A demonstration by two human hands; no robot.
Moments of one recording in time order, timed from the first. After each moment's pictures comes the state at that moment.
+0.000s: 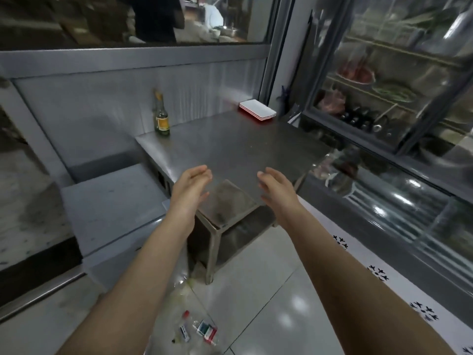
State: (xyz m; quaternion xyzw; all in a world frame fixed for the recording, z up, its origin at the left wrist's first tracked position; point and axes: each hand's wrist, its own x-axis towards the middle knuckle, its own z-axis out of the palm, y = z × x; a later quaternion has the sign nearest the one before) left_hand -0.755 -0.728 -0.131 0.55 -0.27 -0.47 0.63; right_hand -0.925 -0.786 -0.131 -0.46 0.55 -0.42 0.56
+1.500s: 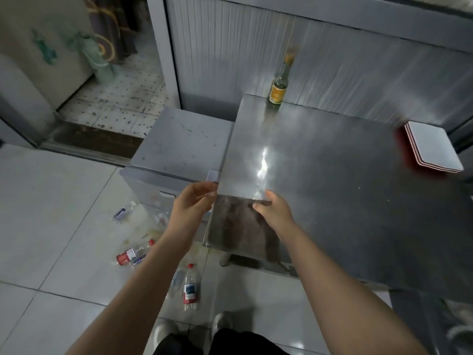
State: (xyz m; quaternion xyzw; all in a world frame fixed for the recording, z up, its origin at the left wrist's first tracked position) left_hand -0.810 -0.836 -0.232 0.69 -0.03 -0.21 0.69; right_hand -0.859 -1.028 -0.292 -0.80 0.38 0.04 0.47
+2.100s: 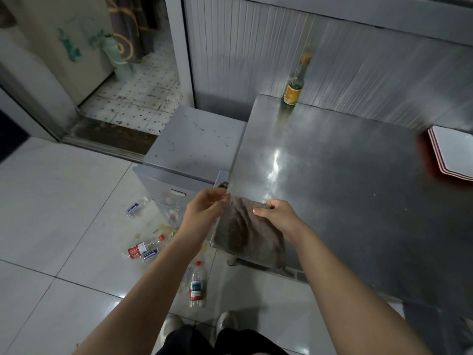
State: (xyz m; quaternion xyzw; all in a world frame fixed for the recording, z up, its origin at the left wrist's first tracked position) left_hand -0.810 -0.842 -0.242 0.70 0.00 -0.24 0.68; right_hand -0.855 -1.025 -0.278 -0.74 0.35 0.12 0.56
